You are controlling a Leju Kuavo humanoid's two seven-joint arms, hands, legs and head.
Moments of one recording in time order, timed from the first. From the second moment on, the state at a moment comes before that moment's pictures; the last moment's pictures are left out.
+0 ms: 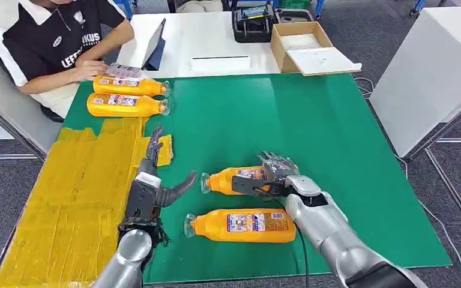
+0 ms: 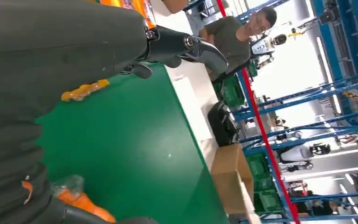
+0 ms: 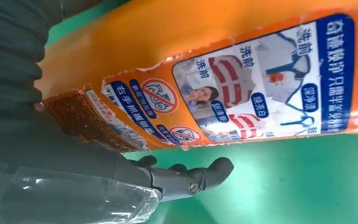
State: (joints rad) left arm -0.17 -0.15 -0.25 -1.32 -0.28 0.33 -0.42; right arm -0.67 0.05 0.57 -0.50 1.08 0.20 0.03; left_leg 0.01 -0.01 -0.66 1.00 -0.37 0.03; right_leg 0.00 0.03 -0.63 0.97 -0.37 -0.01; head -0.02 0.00
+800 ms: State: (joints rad) left arm -0.04 -0.11 -0.19 -1.40 -0.27 0.37 -0.43; right arm -0.62 0.13 0.52 -0.59 1.15 -0.15 0.09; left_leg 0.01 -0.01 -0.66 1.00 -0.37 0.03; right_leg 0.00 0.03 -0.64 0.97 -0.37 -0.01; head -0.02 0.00
